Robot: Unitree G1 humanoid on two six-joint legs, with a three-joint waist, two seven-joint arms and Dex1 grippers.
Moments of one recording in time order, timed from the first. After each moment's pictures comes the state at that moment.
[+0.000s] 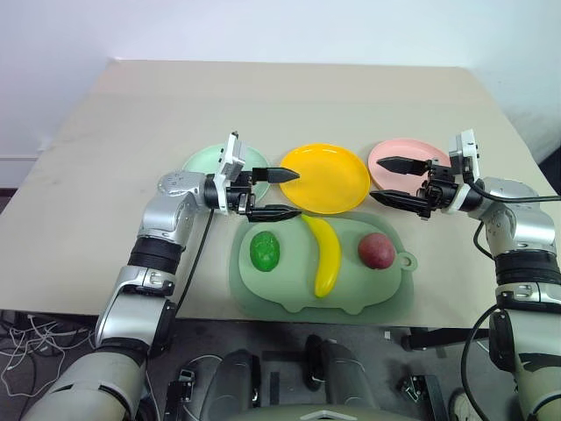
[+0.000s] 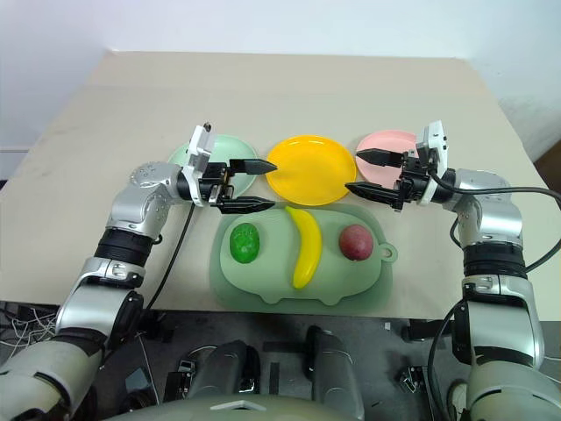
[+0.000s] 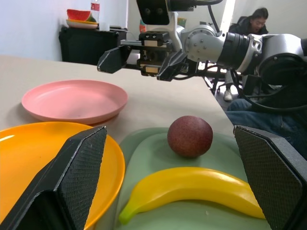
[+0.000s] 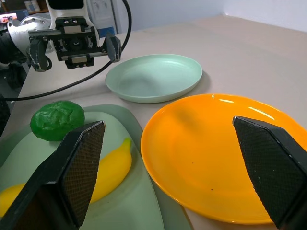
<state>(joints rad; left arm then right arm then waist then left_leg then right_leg) -0.81 0.35 -0.06 0.48 -0.41 0.19 -1.45 -0.70 -0.68 -0.14 0.54 0.44 0.20 1.43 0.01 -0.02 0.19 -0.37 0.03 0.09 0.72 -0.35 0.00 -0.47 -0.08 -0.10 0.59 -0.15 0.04</state>
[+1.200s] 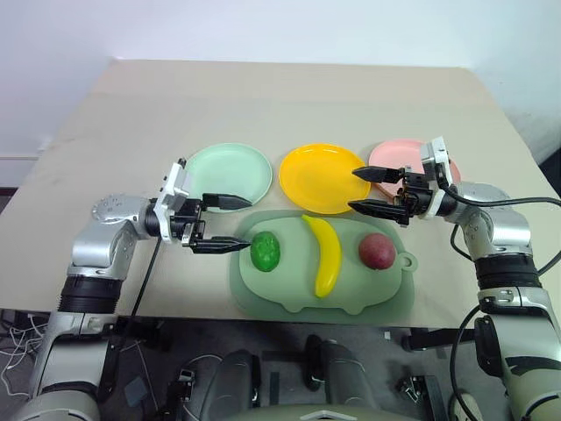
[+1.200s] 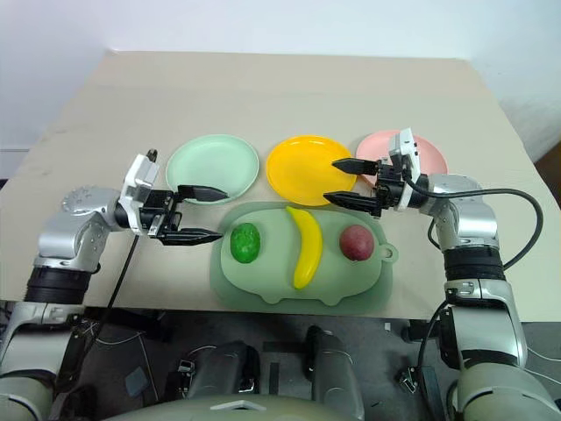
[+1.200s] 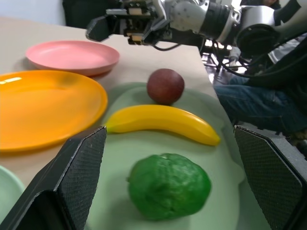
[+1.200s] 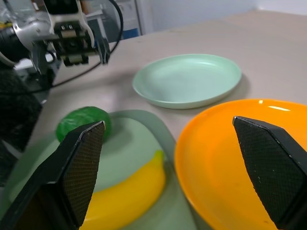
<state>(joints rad) -0.53 0.61 0.02 0.16 -0.51 0.31 -1.51 -0.67 -0.60 -0.08 0.40 0.47 0.31 1.42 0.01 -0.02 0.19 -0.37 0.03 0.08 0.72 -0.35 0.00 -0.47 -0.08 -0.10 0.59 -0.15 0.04</state>
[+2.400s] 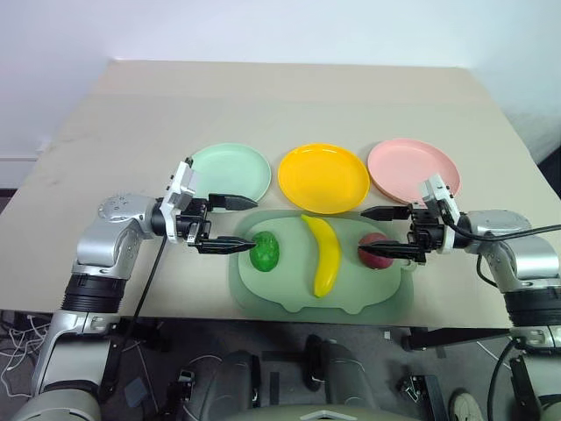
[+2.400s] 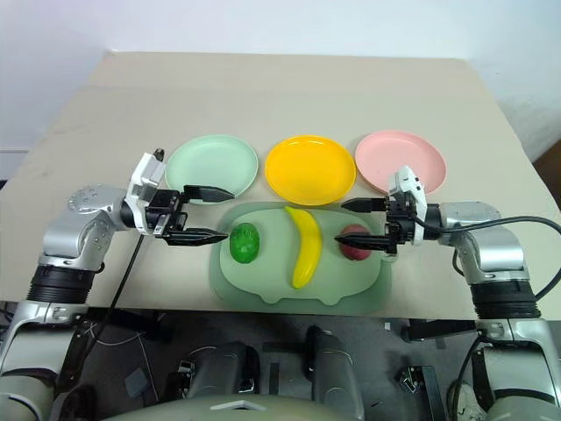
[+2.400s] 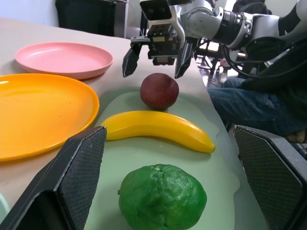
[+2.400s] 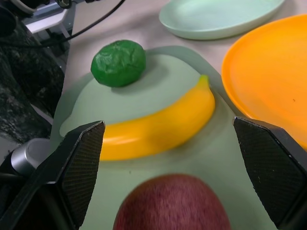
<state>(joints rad) -0.55 0.60 -0.01 0.15 -0.52 0.34 -1.50 -0.45 -0.76 -0.04 0.17 0.46 0.42 1.41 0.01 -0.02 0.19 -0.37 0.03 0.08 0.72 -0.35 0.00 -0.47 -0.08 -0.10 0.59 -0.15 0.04</state>
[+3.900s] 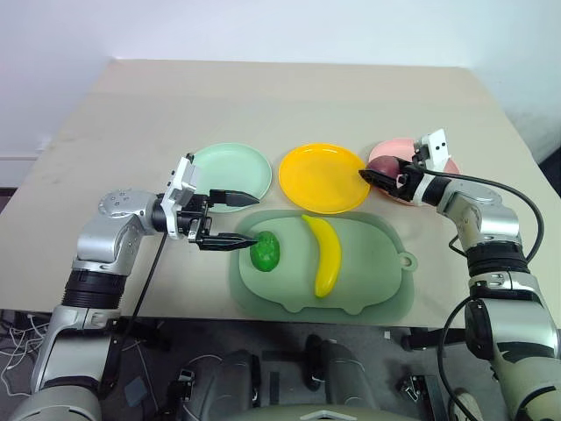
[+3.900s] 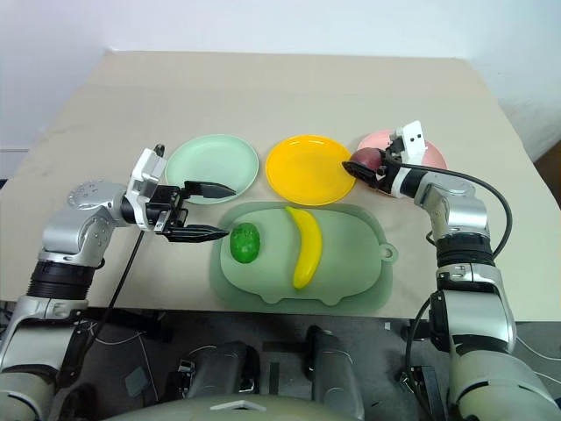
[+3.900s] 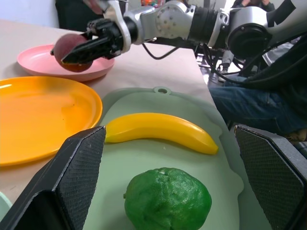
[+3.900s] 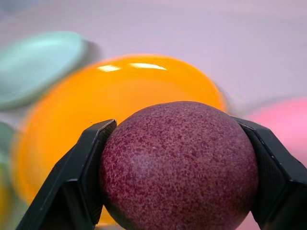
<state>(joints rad) -0.57 0.61 -0.02 0.16 -0.52 0.34 -1.50 -0.78 -0.57 -0.10 0.68 0.27 0.24 0.85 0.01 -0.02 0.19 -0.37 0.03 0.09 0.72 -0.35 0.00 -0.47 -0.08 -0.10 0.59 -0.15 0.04</state>
